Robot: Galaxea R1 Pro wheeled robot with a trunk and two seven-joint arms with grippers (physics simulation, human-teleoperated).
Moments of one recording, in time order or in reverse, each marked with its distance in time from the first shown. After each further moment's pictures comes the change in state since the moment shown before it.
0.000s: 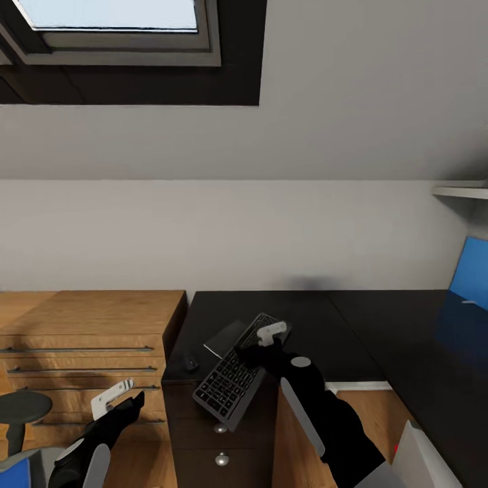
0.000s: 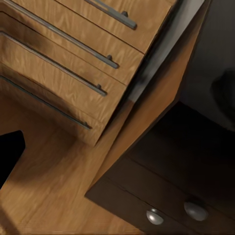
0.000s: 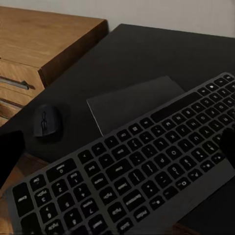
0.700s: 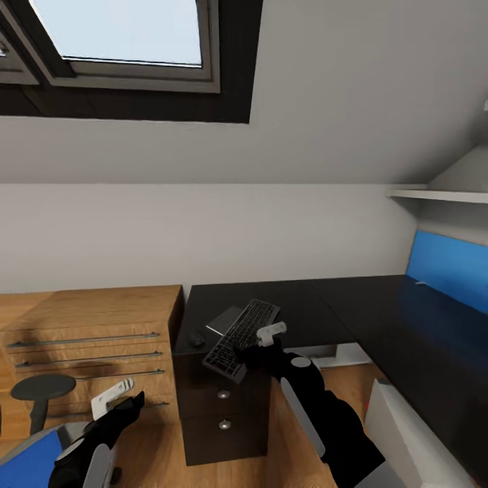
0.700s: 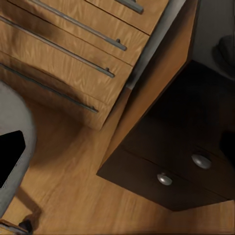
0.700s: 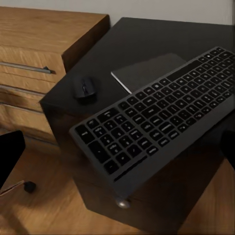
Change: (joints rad) left arm -0.001 0.000 0.000 0.000 0.001 0.000 0.000; right arm 0.000 0.000 0.000 0.003 -0.005 -0.001 0.001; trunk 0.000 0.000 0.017
